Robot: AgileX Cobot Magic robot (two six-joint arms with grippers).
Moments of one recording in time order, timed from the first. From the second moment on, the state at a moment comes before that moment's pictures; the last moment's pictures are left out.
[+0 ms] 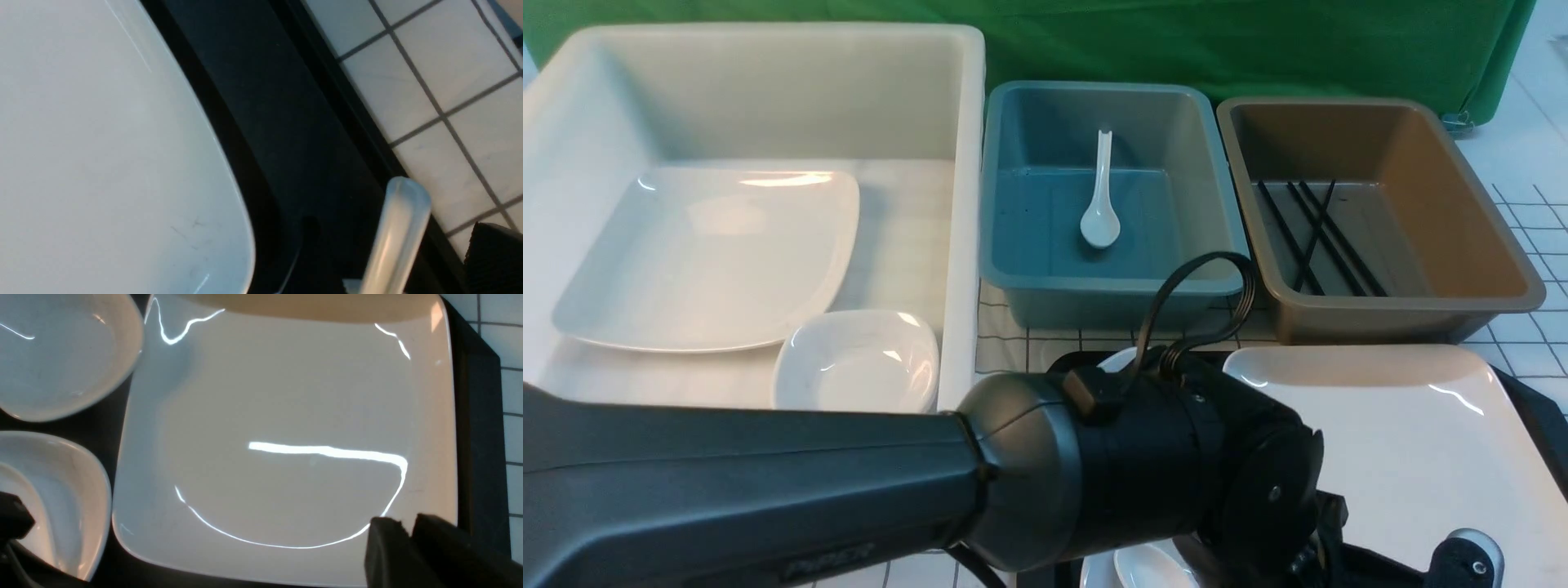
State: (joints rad) right arm 0.16 0.82 -0.64 0.01 0.80 0.00; left arm -1.08 1.92 -1.35 -0.35 0.73 1.21
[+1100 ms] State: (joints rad) right arm 0.16 0.82 -0.64 0.01 0.80 0.00; left arm -0.83 1.62 -1.35 0.02 0.19 -0.01
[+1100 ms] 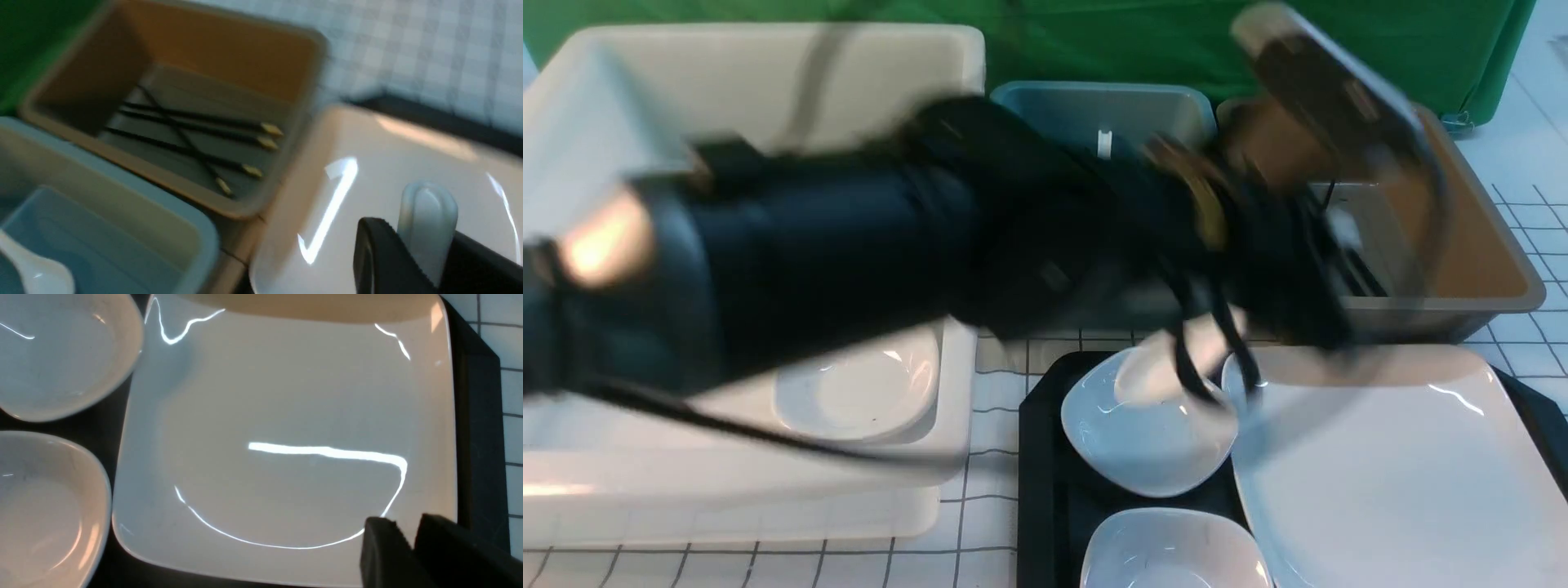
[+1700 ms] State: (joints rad) right arm 0.16 0.82 -0.64 0.01 0.79 0.00; left arm -0.45 1.89 -1.39 -0.05 -0.50 -0.57
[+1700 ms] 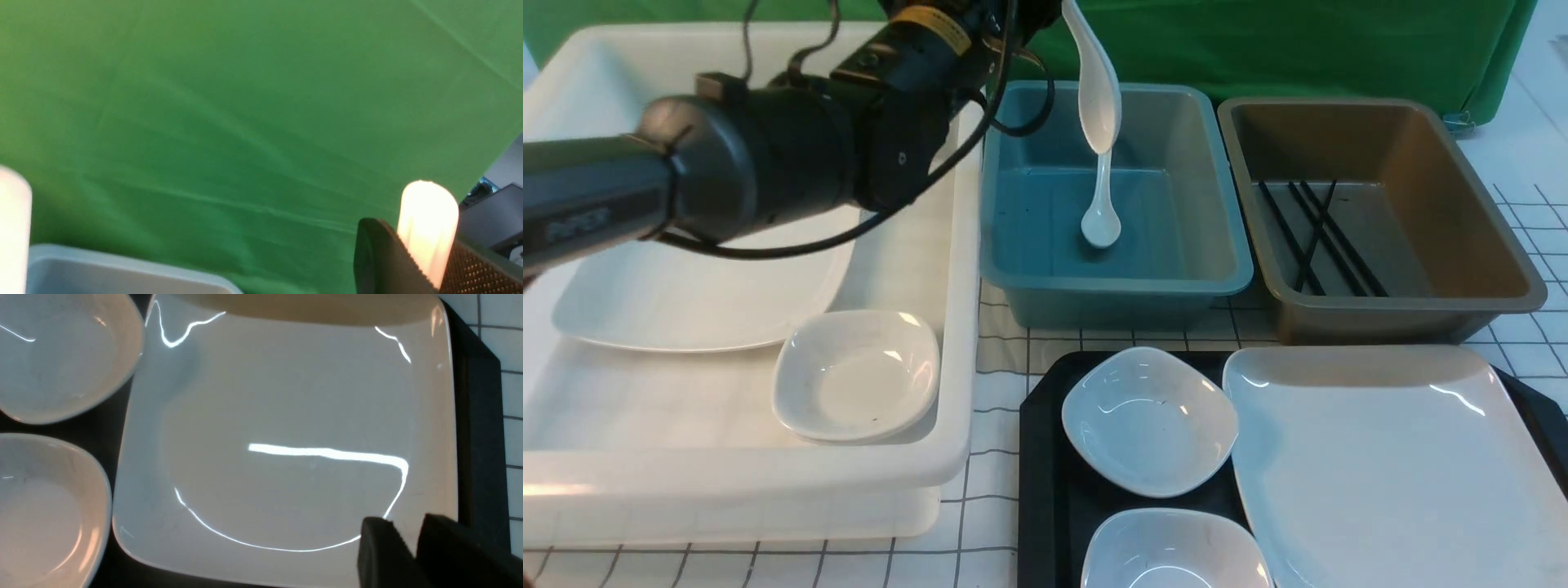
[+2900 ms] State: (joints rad) right arm 0.16 0.82 -0.64 0.01 0.80 -0.01; left arm -0.44 1.55 -1.44 -0.32 0.71 -0.03
